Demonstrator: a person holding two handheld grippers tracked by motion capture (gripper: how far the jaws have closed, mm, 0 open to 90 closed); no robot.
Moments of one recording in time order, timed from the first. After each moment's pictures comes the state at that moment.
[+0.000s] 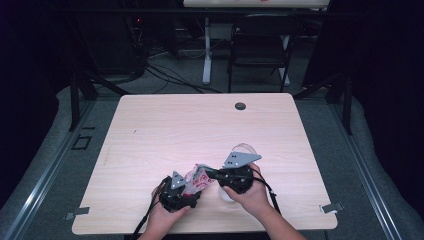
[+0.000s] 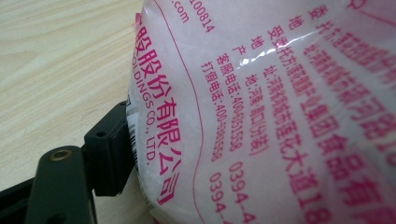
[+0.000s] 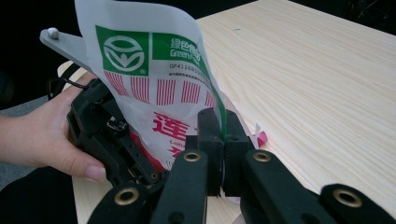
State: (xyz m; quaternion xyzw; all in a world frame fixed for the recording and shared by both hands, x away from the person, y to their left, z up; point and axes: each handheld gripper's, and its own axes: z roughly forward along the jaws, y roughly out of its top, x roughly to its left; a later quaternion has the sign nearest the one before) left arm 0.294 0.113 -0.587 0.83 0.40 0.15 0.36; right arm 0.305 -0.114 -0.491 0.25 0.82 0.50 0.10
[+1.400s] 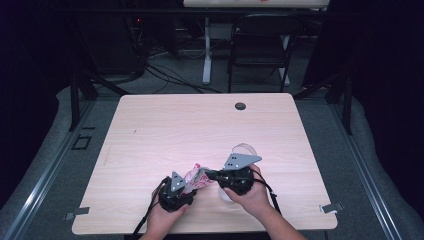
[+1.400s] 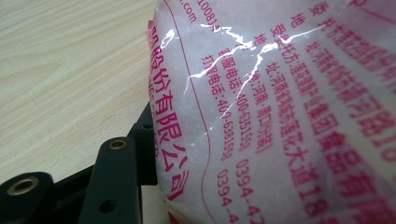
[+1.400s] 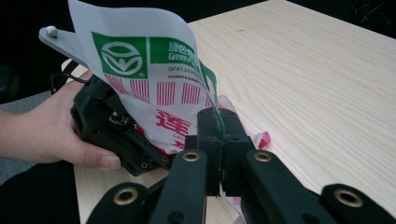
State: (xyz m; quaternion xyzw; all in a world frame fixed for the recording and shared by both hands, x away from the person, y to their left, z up) left arm 0.292 0.115 -0.587 0.83 0.39 0.17 0.37; right arm 0.302 -0.114 -0.491 0.24 0.83 0.50 0.11
